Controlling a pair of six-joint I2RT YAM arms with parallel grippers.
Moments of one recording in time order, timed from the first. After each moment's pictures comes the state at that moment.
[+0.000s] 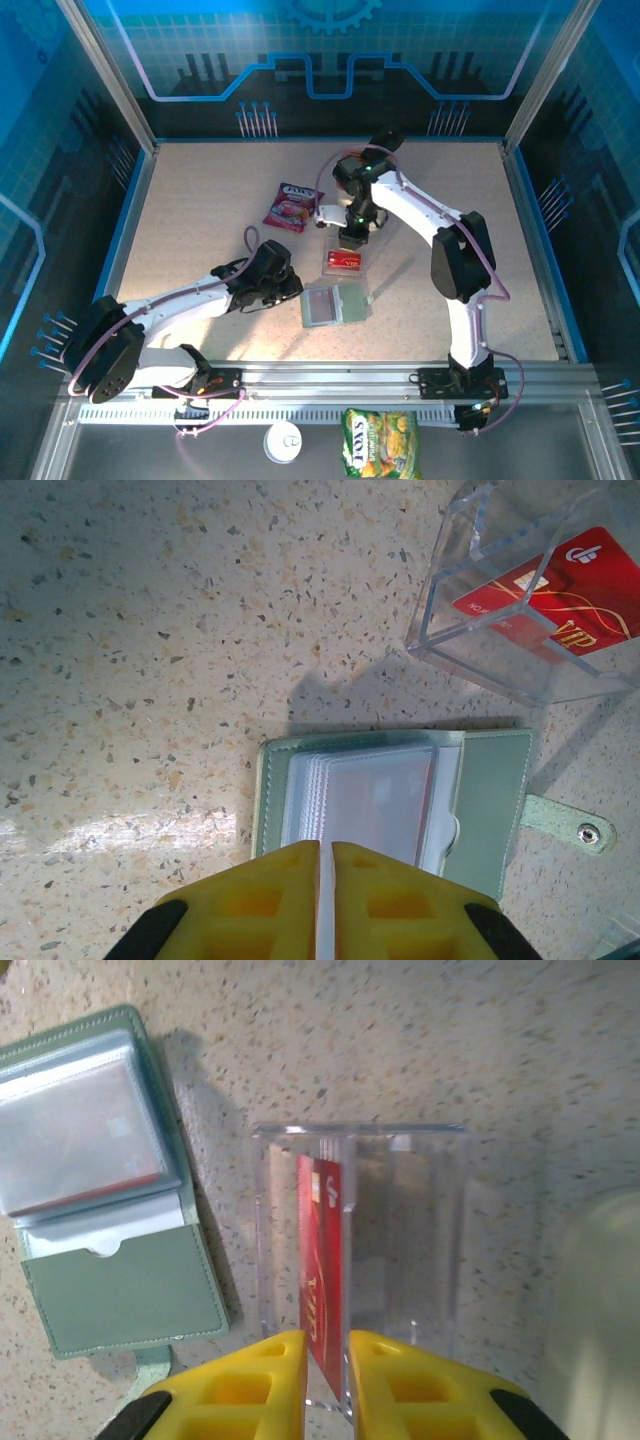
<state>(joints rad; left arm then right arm) -0.68 1.28 0.64 -0.33 0.10 -1.08 0.56 2.03 1.80 -1.23 -0.26 -0.83</state>
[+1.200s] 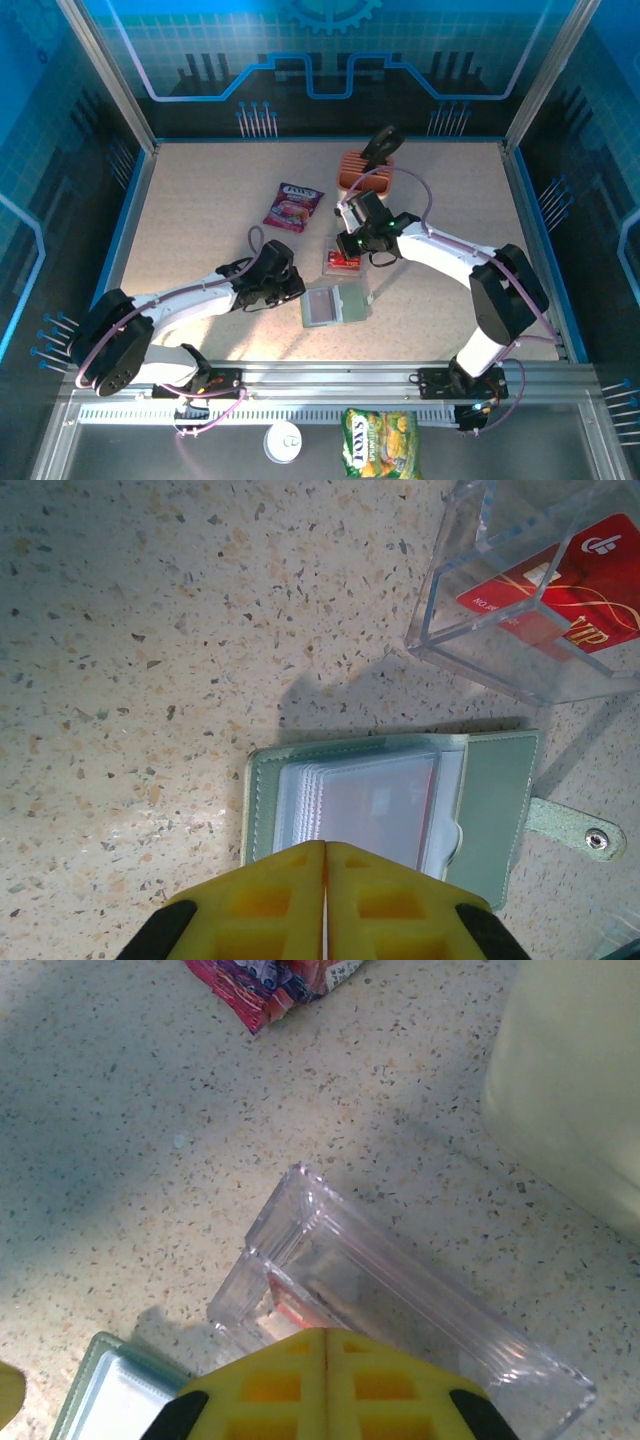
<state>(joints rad) -0.68 1.33 0.64 -0.28 0.12 -1.08 0.62 1.66 1.11 -0.42 -0.13 0.21</state>
